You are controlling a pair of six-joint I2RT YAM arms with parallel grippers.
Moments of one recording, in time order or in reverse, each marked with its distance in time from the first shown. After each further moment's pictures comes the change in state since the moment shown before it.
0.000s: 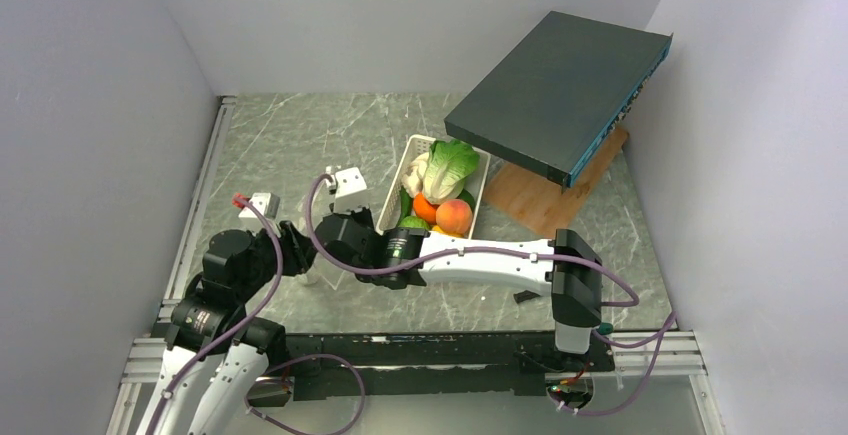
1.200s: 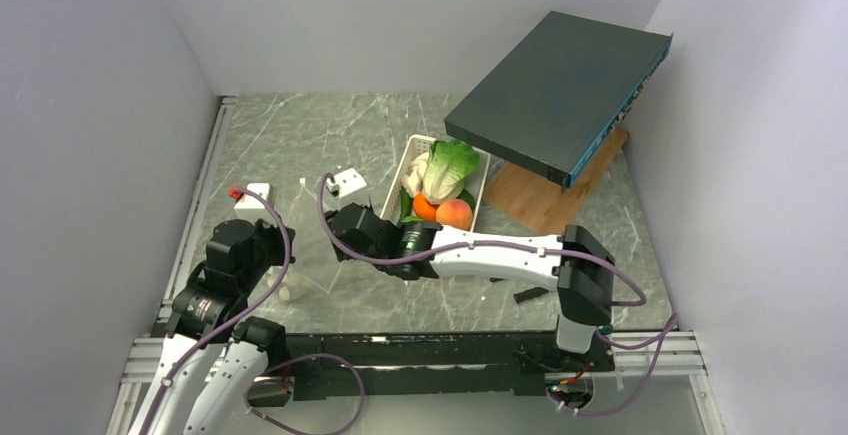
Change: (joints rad) left arm -0.002 0.084 0.045 -0.011 -0.247 0.130; right arm -0.070 -0.040 -0.124 0.125 -0.286 -0.107
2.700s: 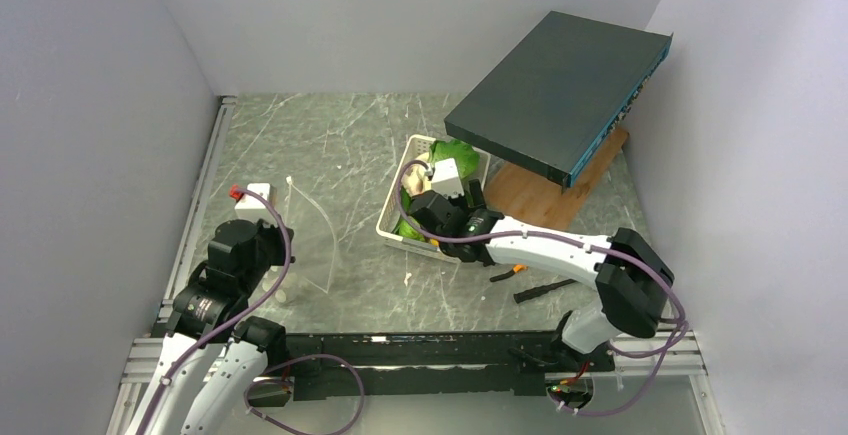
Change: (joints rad) left arm -0.027 0.002 -0.002 0.000 -0.052 -0.002; right arm -0.280 -0.280 -0.436 -0.130 0.289 -0.059
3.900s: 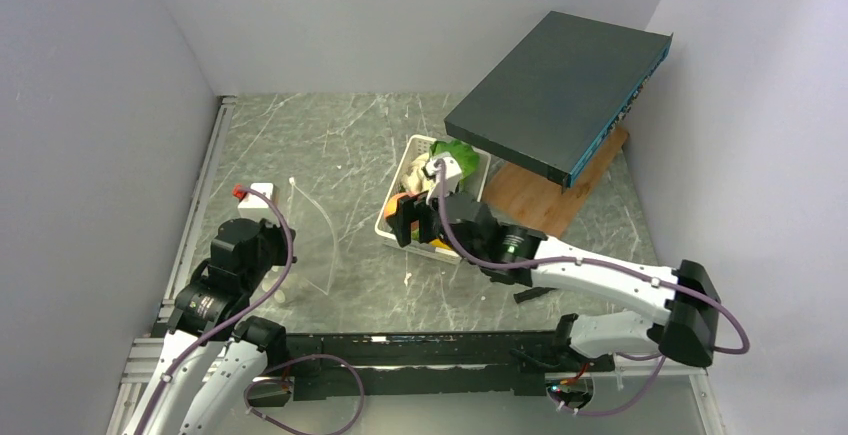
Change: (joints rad) left arm -0.010 0.013 -0.004 0.003 0.002 0.000; right arm 0.104 -0.237 -0.037 0.256 -0.306 -0.042
